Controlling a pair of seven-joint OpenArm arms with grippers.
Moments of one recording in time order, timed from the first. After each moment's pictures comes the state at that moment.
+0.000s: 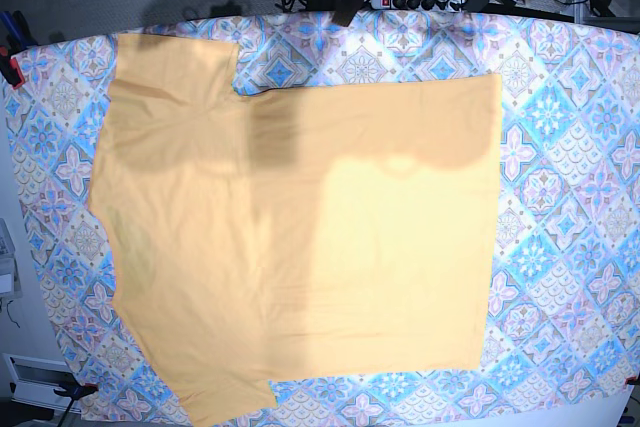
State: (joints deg) left arm 14.6 -2.6 -1.1 11.1 0.5 1.2 -5.8; right arm -14.9 3.0 4.9 6.5 -1.4 1.0 6.8
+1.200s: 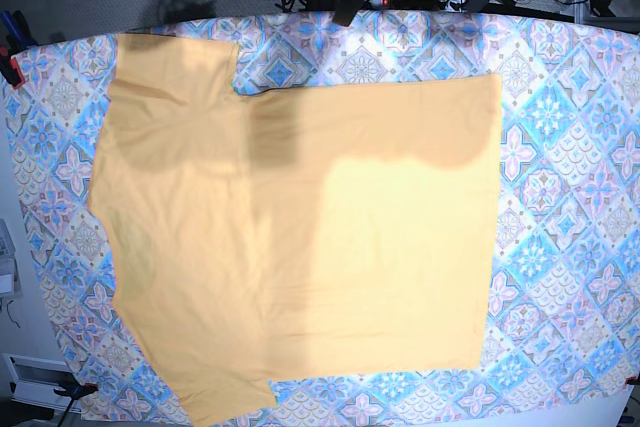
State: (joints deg) left arm 41.4 -4.4 -1.1 55.3 0.5 1.4 -11.3; right arm -39.6 7.0 5.3 50.1 -1.3 1.2 8.5
